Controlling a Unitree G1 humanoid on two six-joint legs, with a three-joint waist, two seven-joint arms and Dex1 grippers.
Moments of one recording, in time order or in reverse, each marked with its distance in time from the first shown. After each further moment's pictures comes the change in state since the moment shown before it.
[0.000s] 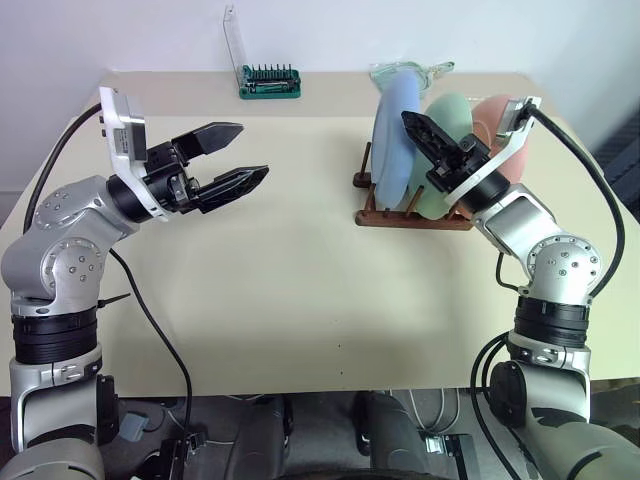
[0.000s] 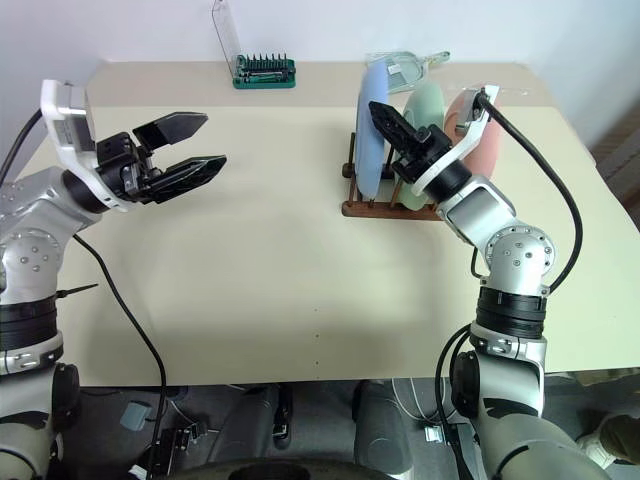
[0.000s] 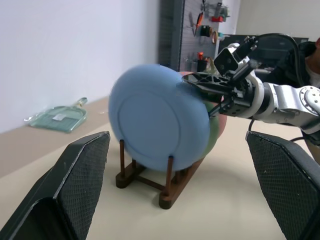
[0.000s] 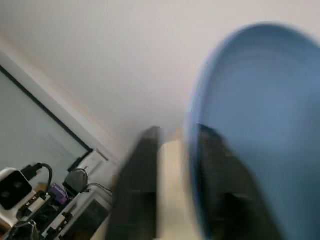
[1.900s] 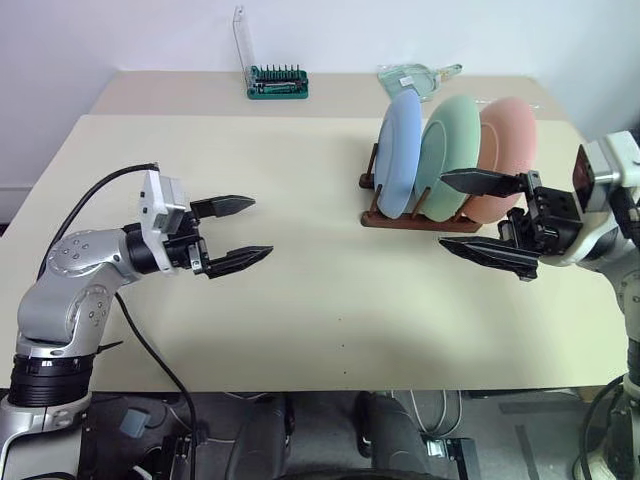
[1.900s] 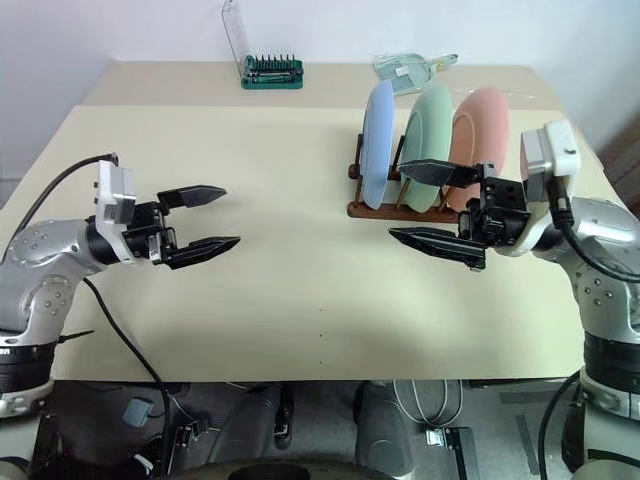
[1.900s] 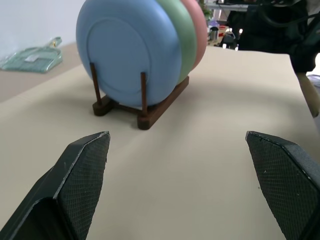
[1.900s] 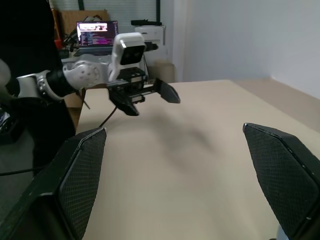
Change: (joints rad) left arm 0.234 0.024 -0.095 -0.075 0.168 -0.151 -0.126; right arm 0.242 -0.472 0.026 -0.218 -0.352 -0.247 0.962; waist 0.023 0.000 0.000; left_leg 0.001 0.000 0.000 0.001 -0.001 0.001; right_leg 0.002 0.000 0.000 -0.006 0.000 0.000
